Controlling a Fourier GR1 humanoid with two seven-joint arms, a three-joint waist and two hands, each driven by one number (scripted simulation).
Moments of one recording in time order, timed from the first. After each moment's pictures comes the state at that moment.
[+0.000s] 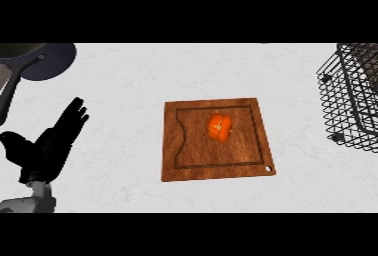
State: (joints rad) left arm -0.06 0.25 0.06 -1.57 0.14 -0.06 0.20; right arm -0.20 -1.08 -0.55 -1.12 0.09 0.34 -0.35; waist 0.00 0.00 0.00
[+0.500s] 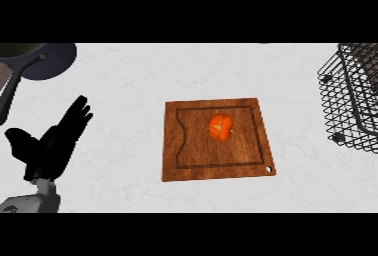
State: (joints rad) left arm -0.07 0.22 0.06 -1.57 0.12 -0.06 0.23; right arm -0.32 -0.96 -0.41 -1.29 0.14 0.29 -0.07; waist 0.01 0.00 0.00
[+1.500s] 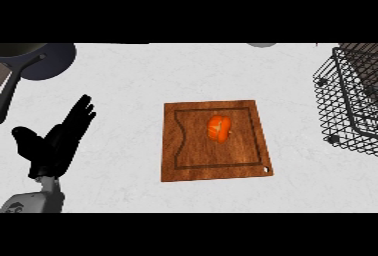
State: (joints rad) left arm -0.09 0.20 0.07 -1.56 0.09 -0.08 0.22; right arm -0.51 -0.87 -0.35 -1.09 0.35 0.14 -0.12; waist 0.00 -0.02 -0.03
